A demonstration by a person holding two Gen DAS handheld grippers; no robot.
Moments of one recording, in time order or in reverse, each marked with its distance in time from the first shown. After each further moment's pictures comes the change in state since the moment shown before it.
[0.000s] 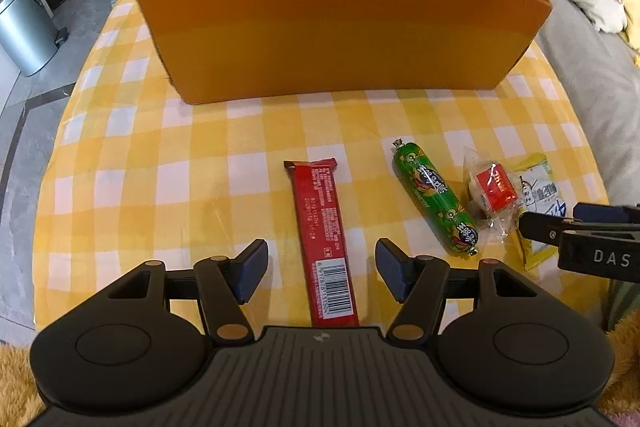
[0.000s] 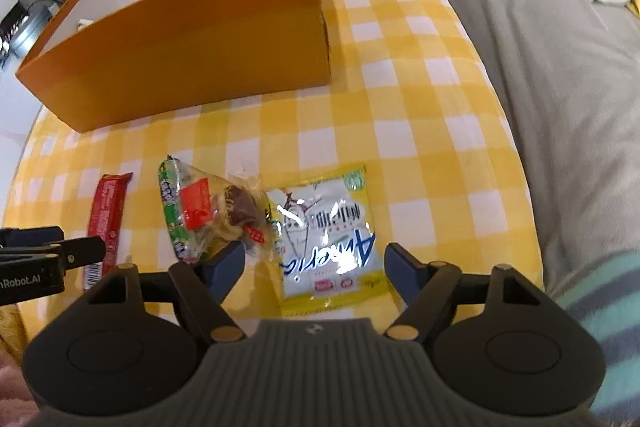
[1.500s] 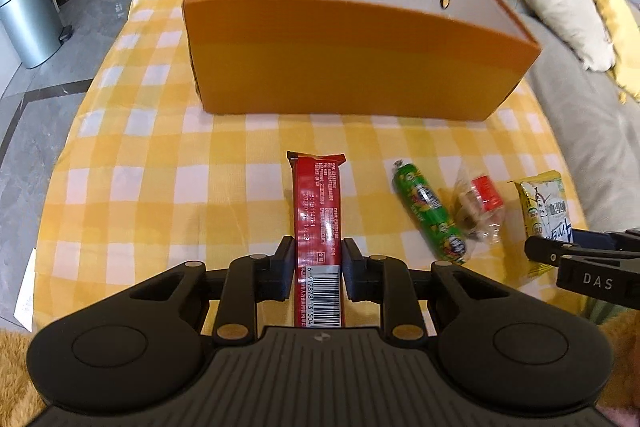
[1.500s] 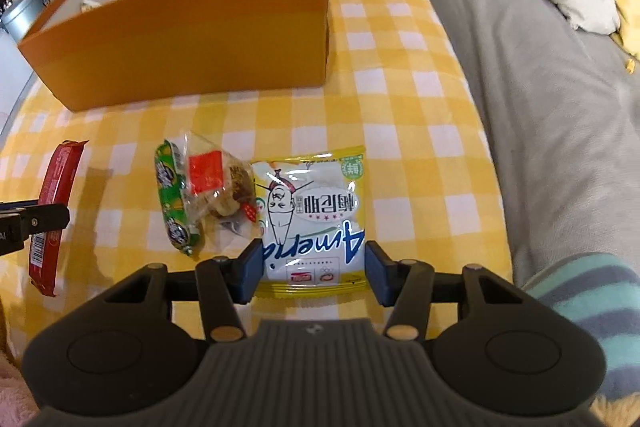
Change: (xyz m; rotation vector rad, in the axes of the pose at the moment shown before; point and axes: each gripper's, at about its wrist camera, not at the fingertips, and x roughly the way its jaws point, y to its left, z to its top) left arm -0.031 0.018 -0.012 -0.076 -0.096 -0.064; right arm -0.020 0.016 -0.011 -0.061 -0.026 -0.089
